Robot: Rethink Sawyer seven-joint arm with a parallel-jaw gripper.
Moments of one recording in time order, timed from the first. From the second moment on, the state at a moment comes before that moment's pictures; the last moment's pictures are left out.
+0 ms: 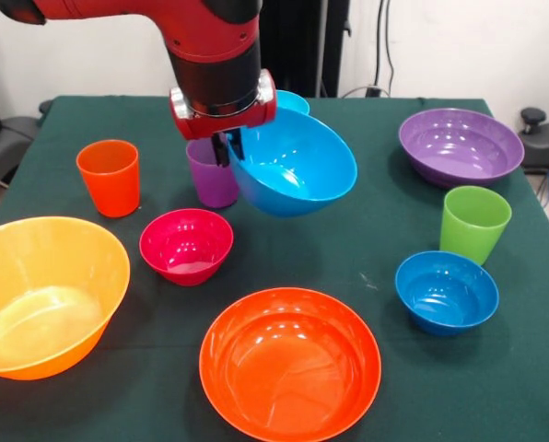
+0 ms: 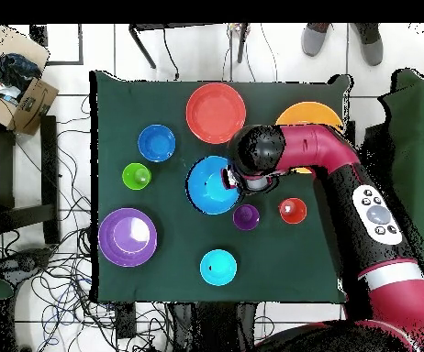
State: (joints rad) arm -0.71 -0.53 0.63 1.45 -0.60 1.17 1.63
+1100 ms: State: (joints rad) arm -0.72 -0.53 0.63 1.50 -0.65 1.16 1.63
